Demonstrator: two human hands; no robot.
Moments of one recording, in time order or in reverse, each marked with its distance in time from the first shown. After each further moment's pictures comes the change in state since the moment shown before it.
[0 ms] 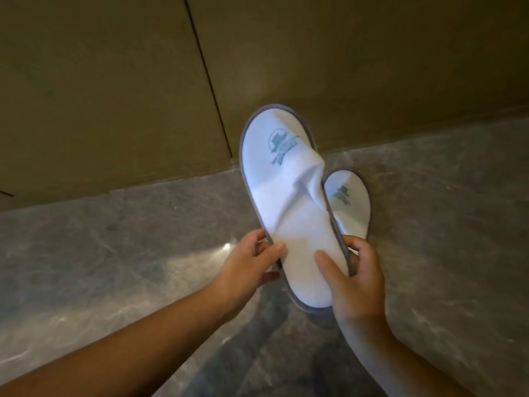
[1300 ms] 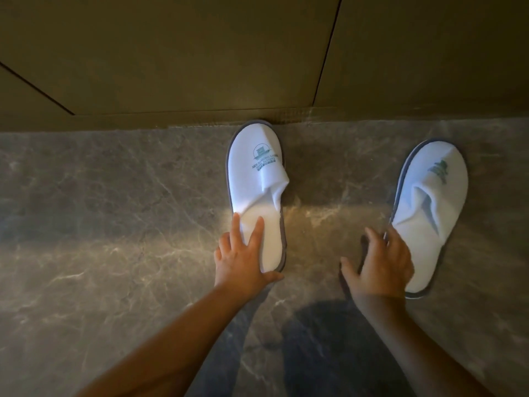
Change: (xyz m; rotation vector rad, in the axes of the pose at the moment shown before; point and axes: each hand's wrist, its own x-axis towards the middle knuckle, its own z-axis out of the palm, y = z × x) left_hand 0.002 -0.133 -0.107 1.242 0.306 -0.050; right_hand 0.003 0.090 0.059 -1.050 -0.153 -0.199
